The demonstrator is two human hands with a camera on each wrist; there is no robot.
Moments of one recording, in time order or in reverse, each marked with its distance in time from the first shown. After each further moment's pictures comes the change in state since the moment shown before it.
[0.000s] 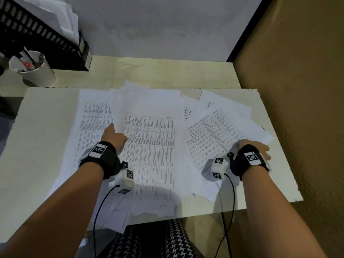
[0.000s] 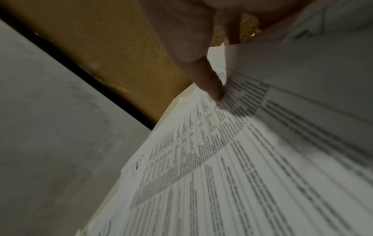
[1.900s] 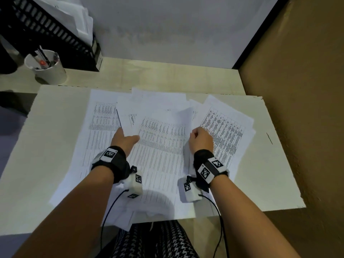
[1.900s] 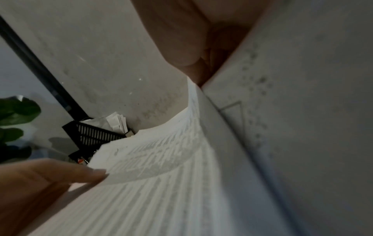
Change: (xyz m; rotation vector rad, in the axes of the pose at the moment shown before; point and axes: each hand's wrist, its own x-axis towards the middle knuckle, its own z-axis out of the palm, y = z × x) left_hand -0.034 0.001 0.002 0.014 0.003 0.046; right_hand -0.109 0.048 0.082 -0.767 -0.357 -0.824
